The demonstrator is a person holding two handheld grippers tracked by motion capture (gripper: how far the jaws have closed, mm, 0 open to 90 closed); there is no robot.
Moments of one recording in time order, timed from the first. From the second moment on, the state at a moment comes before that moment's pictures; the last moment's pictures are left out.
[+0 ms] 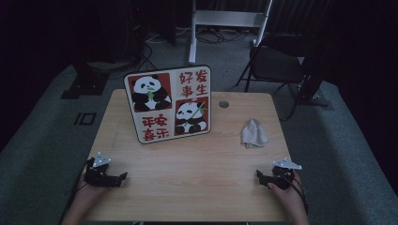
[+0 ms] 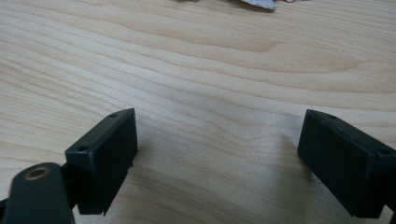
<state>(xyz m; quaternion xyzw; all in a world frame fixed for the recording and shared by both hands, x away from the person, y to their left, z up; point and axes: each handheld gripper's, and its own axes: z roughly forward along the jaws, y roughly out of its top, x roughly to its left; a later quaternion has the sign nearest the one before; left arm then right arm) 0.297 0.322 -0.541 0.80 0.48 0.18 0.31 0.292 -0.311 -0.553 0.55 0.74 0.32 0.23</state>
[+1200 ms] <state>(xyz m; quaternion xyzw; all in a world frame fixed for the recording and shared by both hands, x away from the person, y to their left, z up) 0.380 0.312 -0.478 0.79 0.44 0.20 0.38 0.292 -0.311 -0.553 0.55 0.74 0.32 0.23</state>
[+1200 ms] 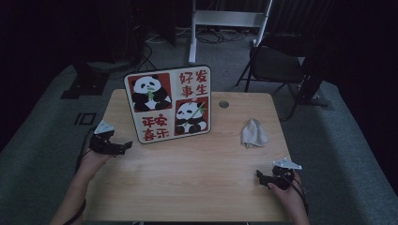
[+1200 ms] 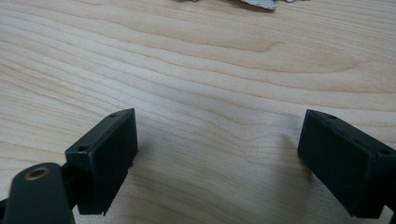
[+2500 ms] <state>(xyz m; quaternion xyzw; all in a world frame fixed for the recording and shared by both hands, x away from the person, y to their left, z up) 0.451 0.281 -0.443 0.78 0.37 0.19 0.47 0.292 -0.311 -0.553 0.55 0.74 0.32 0.23</state>
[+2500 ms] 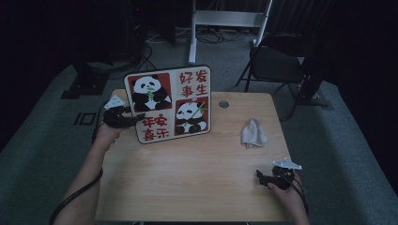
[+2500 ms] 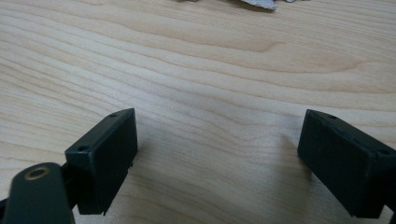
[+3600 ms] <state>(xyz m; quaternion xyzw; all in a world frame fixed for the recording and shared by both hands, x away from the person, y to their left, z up) 0.394 0.276 -0.456 0.75 0.38 0.13 0.53 0.292 -0.311 -0.553 0.55 0.74 0.32 0.23</state>
